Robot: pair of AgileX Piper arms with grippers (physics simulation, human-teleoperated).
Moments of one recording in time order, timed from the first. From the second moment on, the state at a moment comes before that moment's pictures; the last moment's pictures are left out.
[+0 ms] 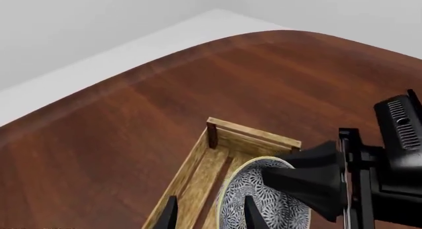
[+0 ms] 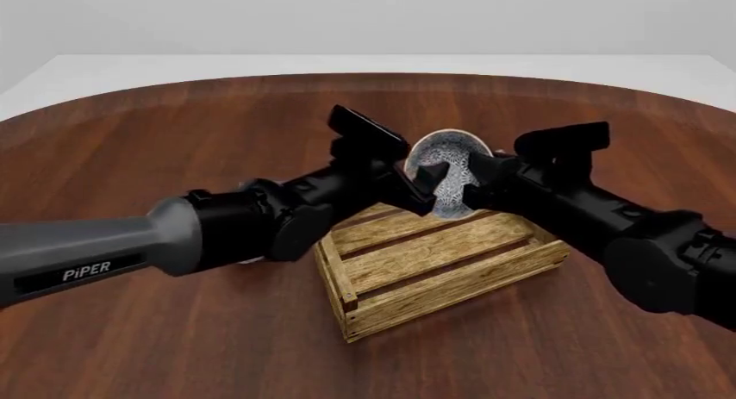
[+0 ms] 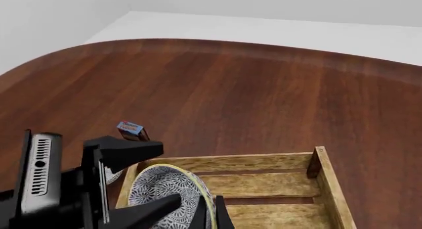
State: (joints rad) left arm -0.76 1.73 -1.14 -0.30 0.06; right arm 0.43 1.25 -0.72 -0.19 0.14
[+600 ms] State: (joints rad) left arm -0.77 1.78 -1.16 -0.31 0.01; right arm 0.42 1.26 -0.71 -0.18 0.12
